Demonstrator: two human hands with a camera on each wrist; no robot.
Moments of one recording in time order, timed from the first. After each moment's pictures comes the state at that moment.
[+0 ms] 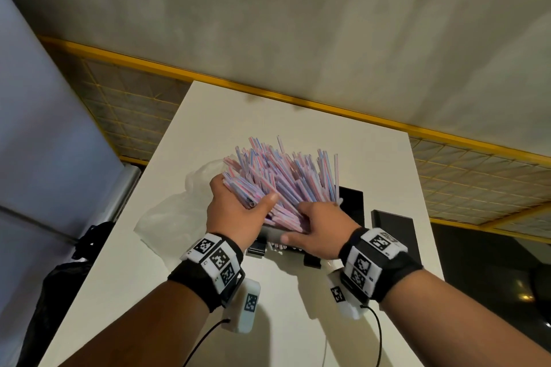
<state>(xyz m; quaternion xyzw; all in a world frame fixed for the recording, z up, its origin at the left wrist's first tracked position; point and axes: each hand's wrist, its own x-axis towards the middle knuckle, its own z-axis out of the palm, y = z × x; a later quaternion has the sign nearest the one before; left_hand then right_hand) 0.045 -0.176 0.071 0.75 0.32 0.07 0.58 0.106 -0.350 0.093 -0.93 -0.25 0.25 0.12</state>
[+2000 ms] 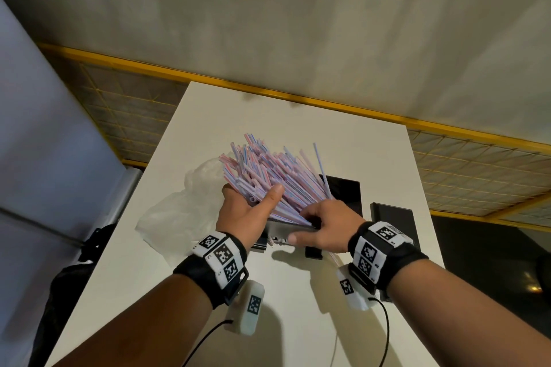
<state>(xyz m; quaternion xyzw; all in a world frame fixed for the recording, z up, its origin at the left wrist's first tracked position) 0.043 -0.190 0.072 0.74 0.30 -0.03 0.61 0.113 -0.375 0.078 -0.92 -0.23 0.29 0.14</state>
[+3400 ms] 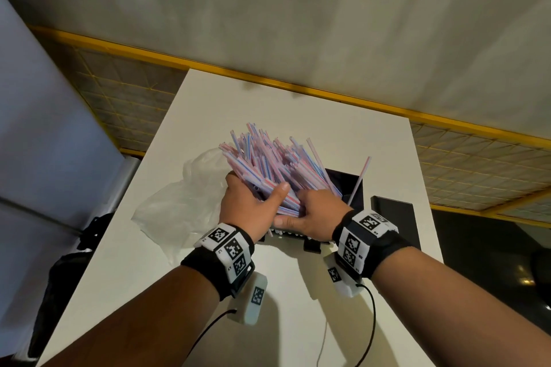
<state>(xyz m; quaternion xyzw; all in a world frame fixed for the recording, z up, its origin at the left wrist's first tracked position) 0.047 -0.199 0.069 0.78 0.30 0.02 0.55 0.112 -0.351 0.079 -0.93 -0.25 0.27 0.10</state>
